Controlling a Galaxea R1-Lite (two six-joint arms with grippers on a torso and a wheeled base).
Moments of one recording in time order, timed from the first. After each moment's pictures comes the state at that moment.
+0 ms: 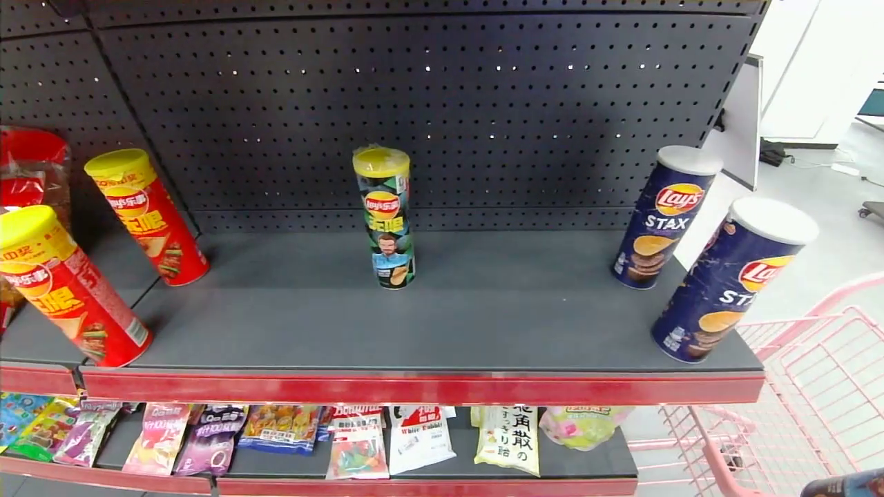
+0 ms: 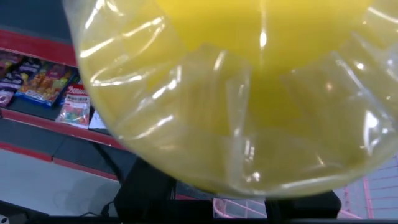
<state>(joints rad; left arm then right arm) 0.14 0.10 0.00 0.00 0.01 0.00 0.19 0.28 -0.42 0.29 0.02 -0.10</state>
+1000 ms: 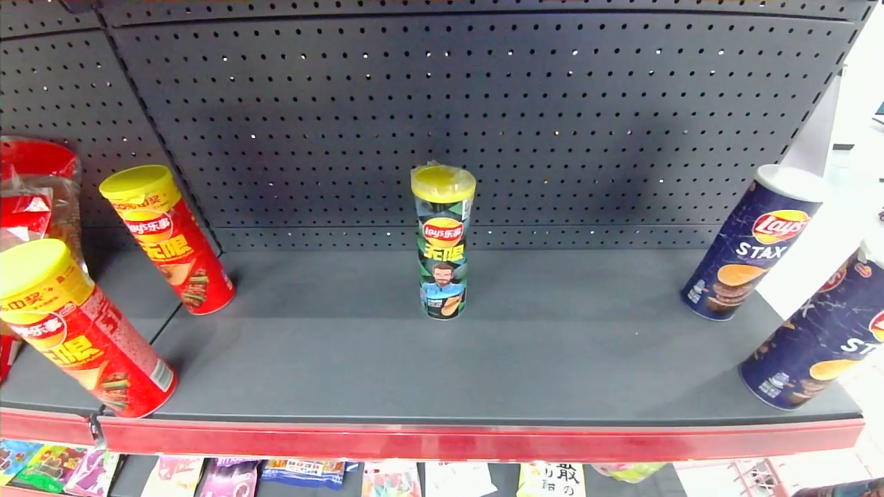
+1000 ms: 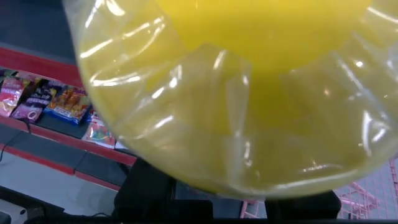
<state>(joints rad) 0.14 0.10 0.00 0.00 0.01 0.00 0.20 0.24 -0.39 0.29 0.07 -0.08</state>
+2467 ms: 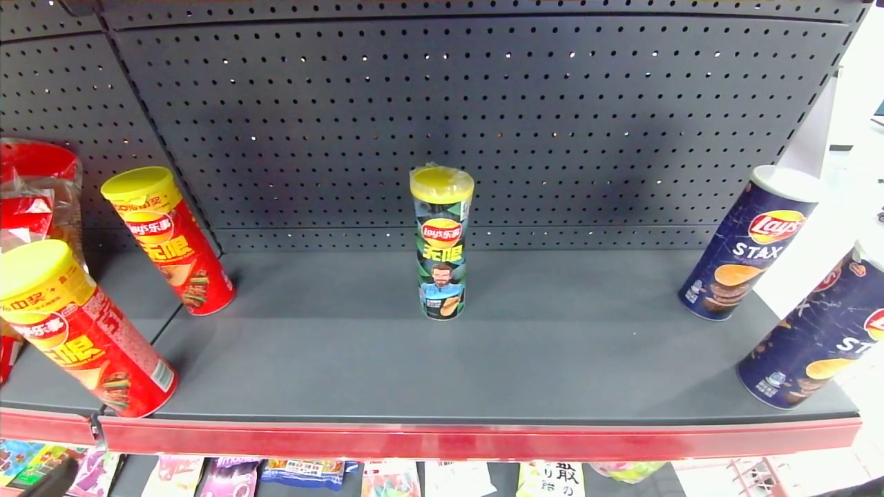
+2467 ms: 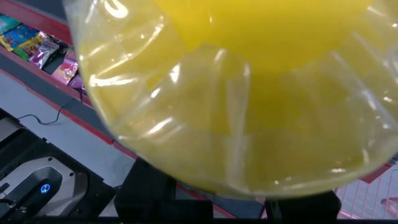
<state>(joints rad) -0.01 0.49 -0.36 -0.09 -0.36 0.05 0.29 0.35 -0.43 0.29 0.20 -0.09</state>
